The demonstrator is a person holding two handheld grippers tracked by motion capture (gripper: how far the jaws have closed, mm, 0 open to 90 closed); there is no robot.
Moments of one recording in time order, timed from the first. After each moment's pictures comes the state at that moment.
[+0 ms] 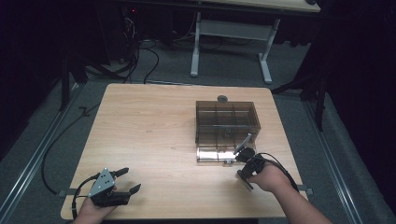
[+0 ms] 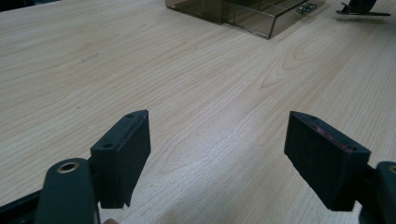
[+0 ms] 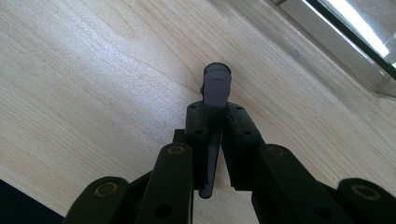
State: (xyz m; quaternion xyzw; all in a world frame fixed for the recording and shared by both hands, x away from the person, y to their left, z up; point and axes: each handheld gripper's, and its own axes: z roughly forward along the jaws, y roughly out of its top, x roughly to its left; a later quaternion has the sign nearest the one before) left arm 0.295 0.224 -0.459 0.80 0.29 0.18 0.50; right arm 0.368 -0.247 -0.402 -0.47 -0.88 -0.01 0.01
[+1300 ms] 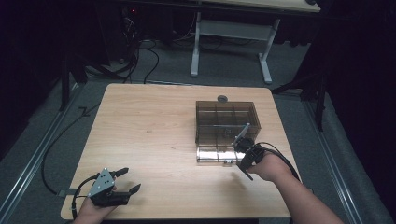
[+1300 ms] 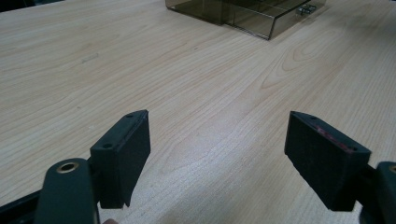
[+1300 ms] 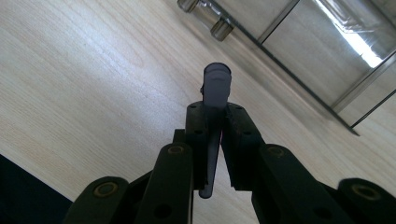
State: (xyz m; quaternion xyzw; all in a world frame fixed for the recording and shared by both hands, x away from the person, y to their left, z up) left arm 0.295 0.225 -0.459 0.79 0.29 0.18 0.51; right arm 0.388 -0.240 -0.372 -0.44 -0.90 -0.01 0.01
